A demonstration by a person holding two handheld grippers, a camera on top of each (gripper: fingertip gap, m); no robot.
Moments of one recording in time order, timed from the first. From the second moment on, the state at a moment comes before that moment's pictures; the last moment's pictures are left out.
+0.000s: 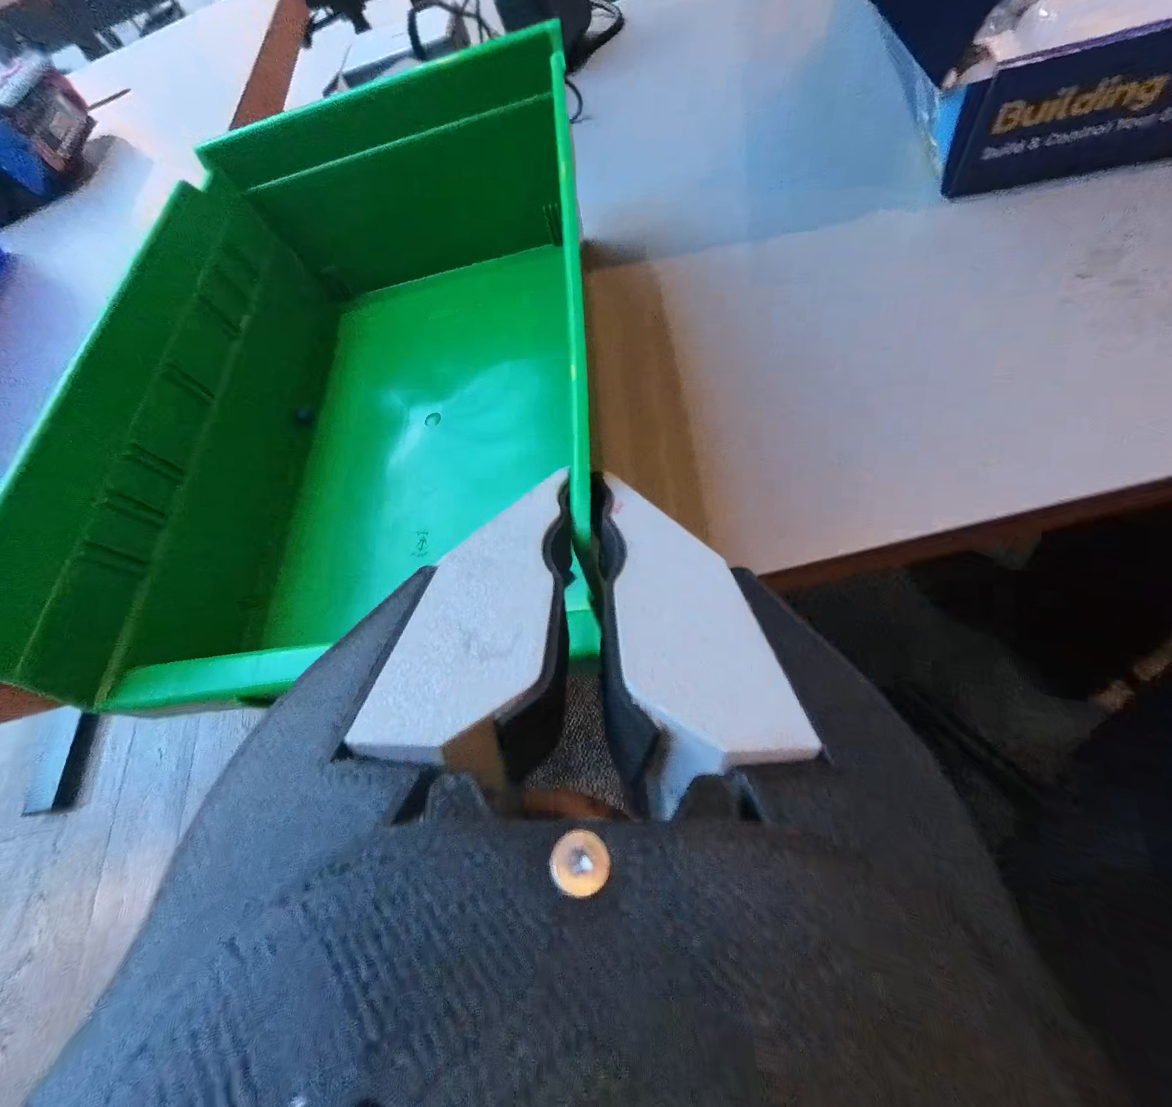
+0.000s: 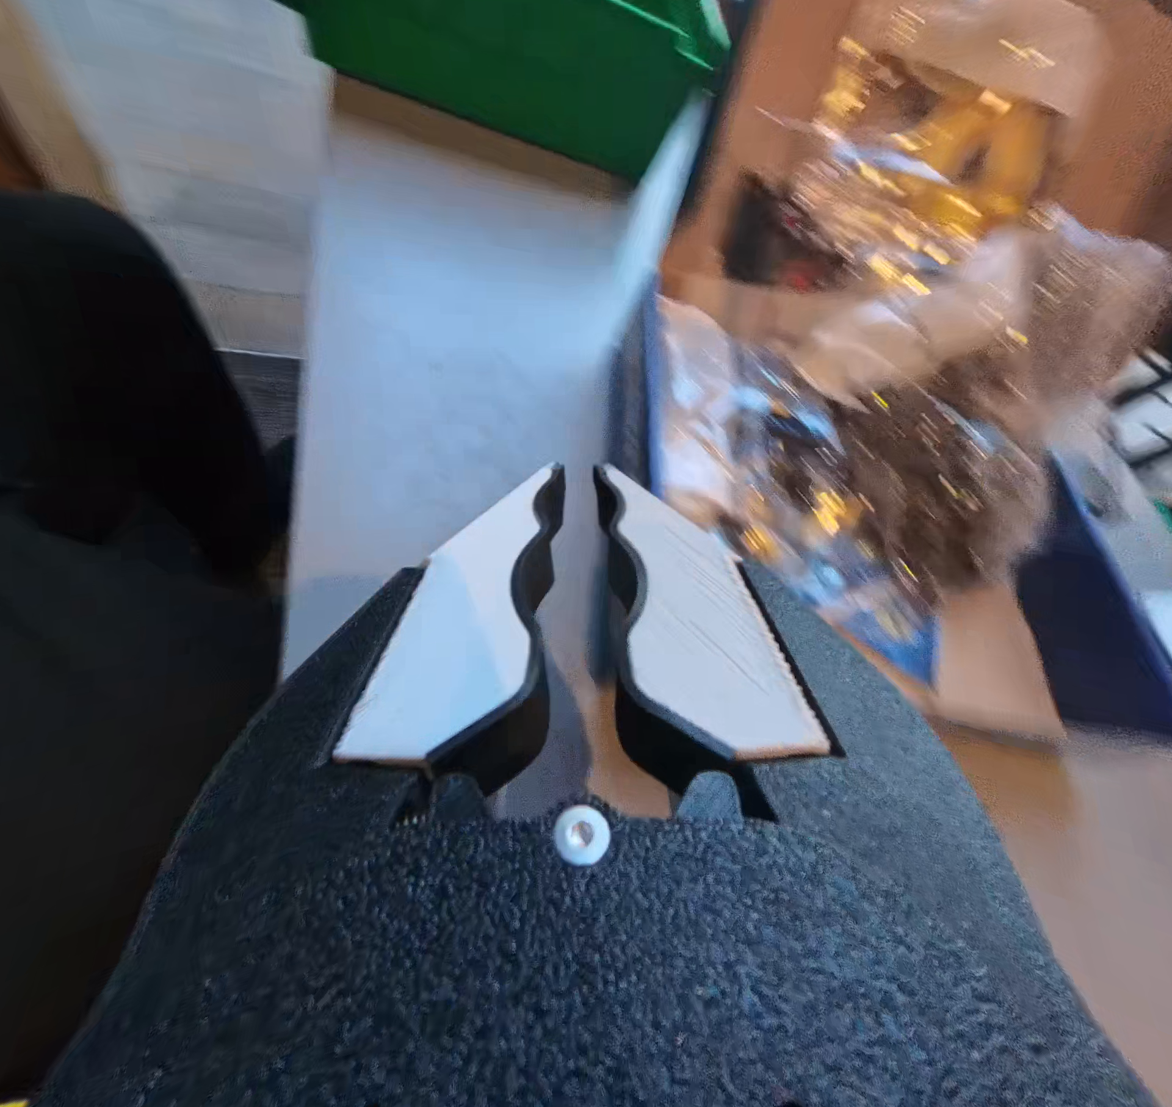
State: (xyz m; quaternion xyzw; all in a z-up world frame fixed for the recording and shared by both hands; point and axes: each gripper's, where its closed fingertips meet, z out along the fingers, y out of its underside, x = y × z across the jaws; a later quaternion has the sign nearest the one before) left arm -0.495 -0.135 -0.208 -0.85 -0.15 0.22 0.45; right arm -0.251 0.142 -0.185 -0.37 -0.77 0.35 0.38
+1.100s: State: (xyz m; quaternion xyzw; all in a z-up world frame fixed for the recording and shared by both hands) left arm -0.495 -0.202 -0.081 -0.88 0.02 0.05 0.48; right arm -0.497 -0.077 -0.152 -0.06 -0.99 0.13 -0.04
